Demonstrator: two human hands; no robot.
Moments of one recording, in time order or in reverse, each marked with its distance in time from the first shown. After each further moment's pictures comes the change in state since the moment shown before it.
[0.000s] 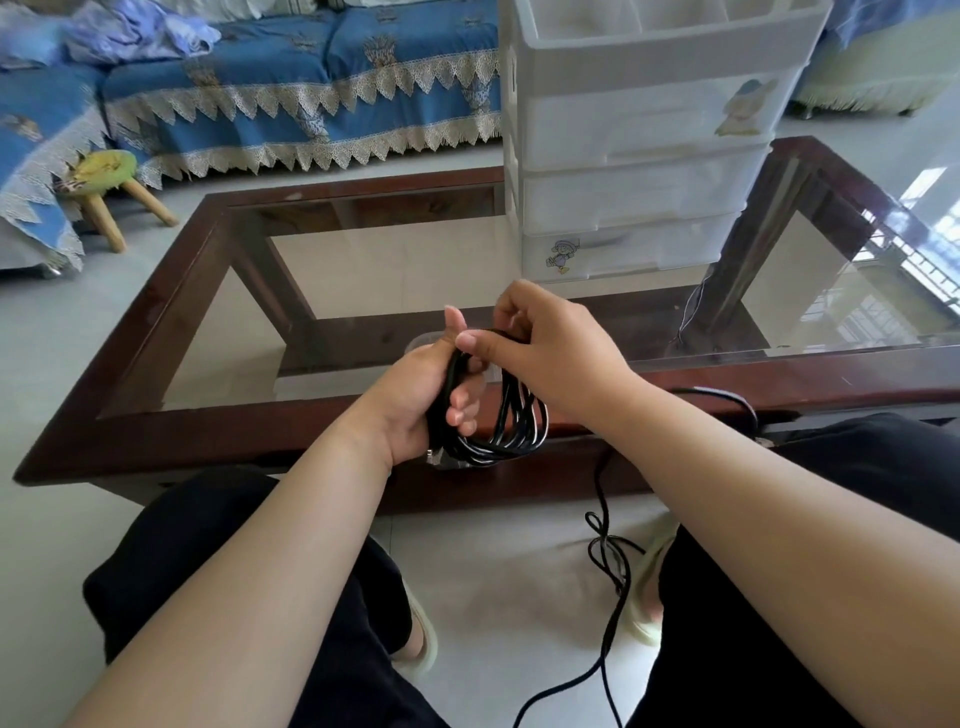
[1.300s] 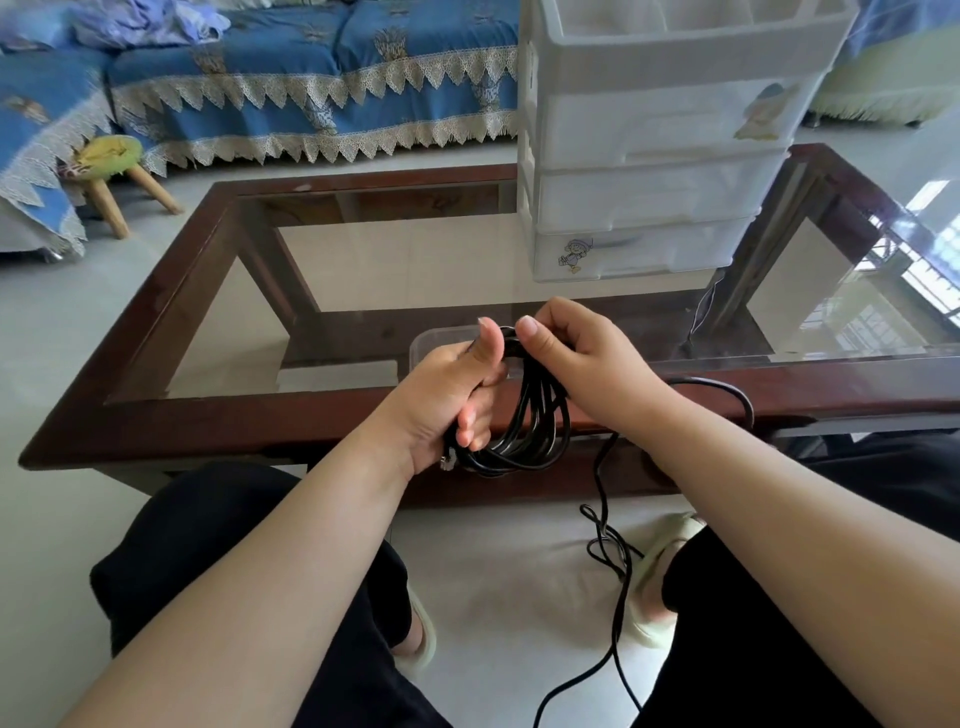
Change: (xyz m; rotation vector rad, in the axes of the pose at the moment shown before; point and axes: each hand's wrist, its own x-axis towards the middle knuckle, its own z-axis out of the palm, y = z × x) left_hand -0.012 -0.008 0.003 0.061 -0.051 0.131; right_hand -0.007 0.019 0.001 0.268 -0.052 -0.017
